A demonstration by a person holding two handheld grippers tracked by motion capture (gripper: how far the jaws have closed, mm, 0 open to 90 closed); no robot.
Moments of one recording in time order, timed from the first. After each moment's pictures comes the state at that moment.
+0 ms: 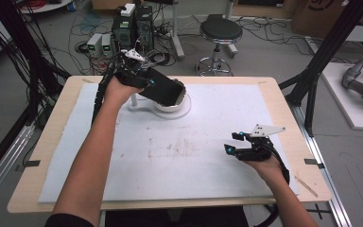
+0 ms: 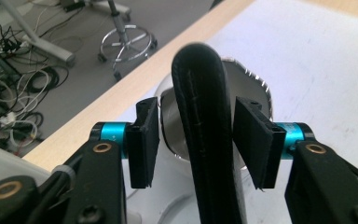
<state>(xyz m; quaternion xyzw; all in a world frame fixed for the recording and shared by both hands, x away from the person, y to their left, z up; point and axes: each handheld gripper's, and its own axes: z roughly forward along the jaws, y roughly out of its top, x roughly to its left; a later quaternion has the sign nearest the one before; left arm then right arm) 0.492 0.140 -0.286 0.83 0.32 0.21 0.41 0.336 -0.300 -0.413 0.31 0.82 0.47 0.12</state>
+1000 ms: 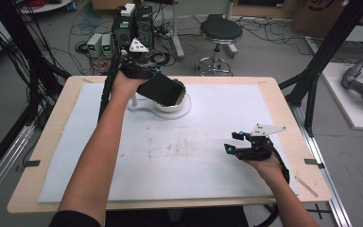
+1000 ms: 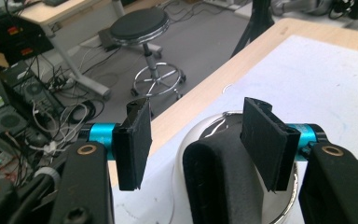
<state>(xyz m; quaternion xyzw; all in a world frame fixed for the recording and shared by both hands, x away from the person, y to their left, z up) 0.493 0.122 -0.266 0.79 0.31 0.29 0.44 0.337 -0.301 -0.413 0.31 0.82 0.48 0.12</state>
